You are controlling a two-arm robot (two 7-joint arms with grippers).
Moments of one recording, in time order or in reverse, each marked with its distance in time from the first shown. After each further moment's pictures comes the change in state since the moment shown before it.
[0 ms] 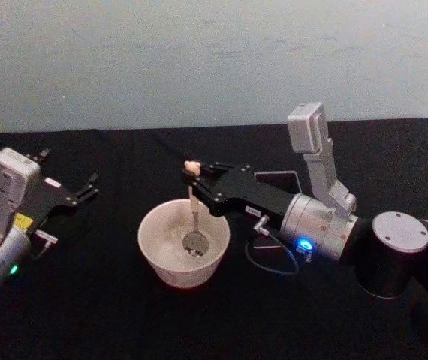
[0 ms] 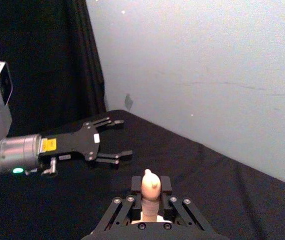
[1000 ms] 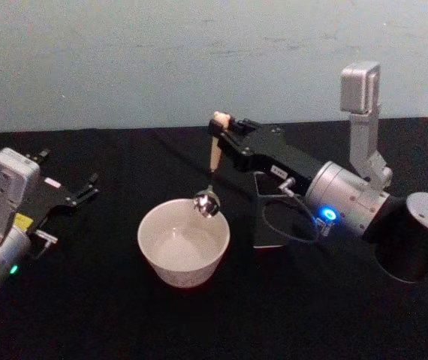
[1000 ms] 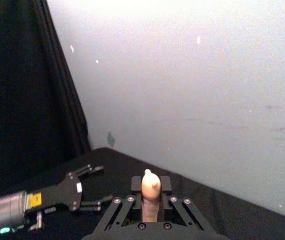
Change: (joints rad) left arm 0.000 0.000 0.000 0.000 0.000 0.000 0.000; right arm -0.023 0.021 0.086 -0.108 0.130 0.029 -0.080
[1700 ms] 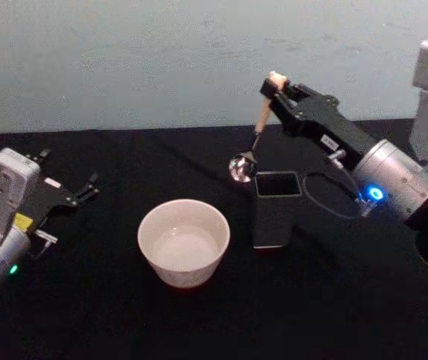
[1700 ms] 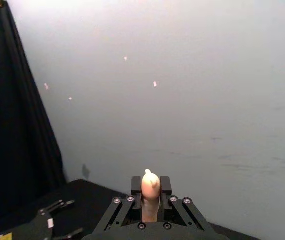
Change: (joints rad) left arm 0.000 0.000 0.000 0.000 0.000 0.000 0.000; right arm -0.045 0.052 0.097 -0.078 0.084 -0.041 -0.061
